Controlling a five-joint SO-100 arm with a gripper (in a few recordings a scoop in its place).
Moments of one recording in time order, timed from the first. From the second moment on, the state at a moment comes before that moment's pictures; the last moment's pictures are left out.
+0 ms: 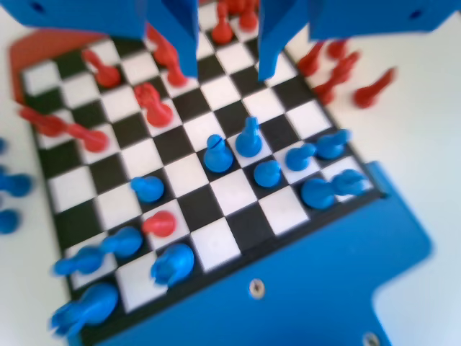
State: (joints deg) arm 10.3 102.7 128.1 55.7 -75.2
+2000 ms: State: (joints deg) arm 12.9 87.4 133.4 39.3 -80.9
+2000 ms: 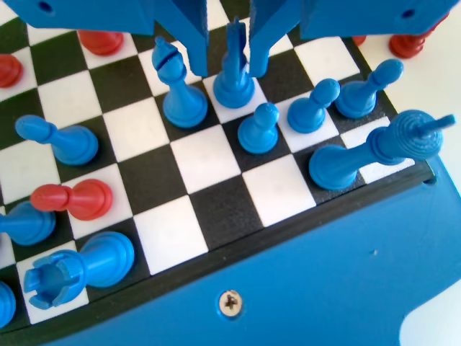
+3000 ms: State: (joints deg) arm 14.6 87.4 121.3 53.7 -83.9
